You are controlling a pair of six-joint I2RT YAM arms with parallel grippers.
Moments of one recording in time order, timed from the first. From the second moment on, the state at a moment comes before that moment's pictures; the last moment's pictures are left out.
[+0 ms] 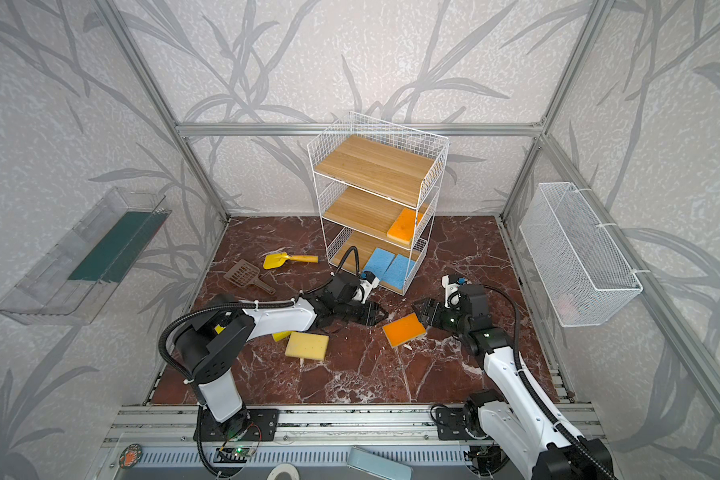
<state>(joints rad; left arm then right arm) -0.79 1.82 0.97 0.11 0.39 -0.52 0.17 0.90 0.50 -0.28 -0.45 0.56</state>
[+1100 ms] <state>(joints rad) -0.88 1.91 1.04 0.00 0.33 -0.48 0.14 0.88 0.47 -0.22 -0.51 0.57</state>
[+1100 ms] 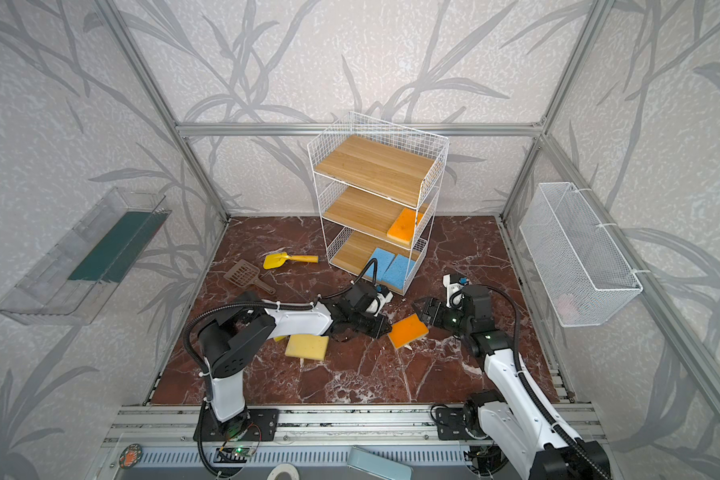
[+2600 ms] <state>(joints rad) -0.56 1.44 1.37 -0.36 0.26 -0.37 0.08 0.90 0.63 0.00 -0.47 0.82</state>
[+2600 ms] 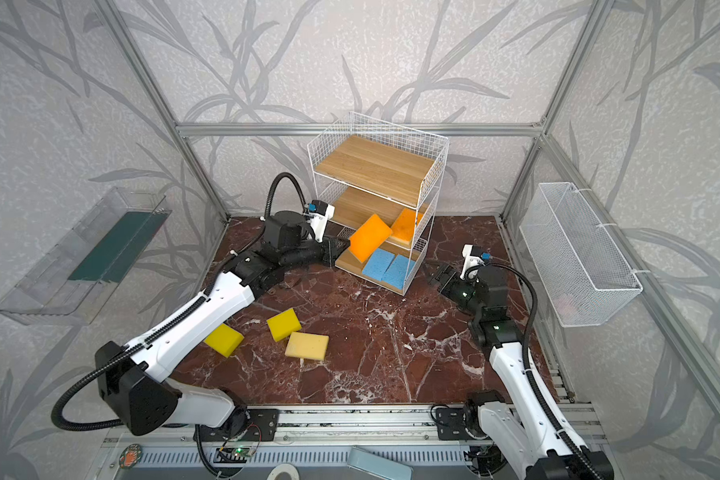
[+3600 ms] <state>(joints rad) -0.54 1.65 1.53 -0.23 0.19 -0.49 0.05 0.99 0.59 0.13 -0.49 0.87</state>
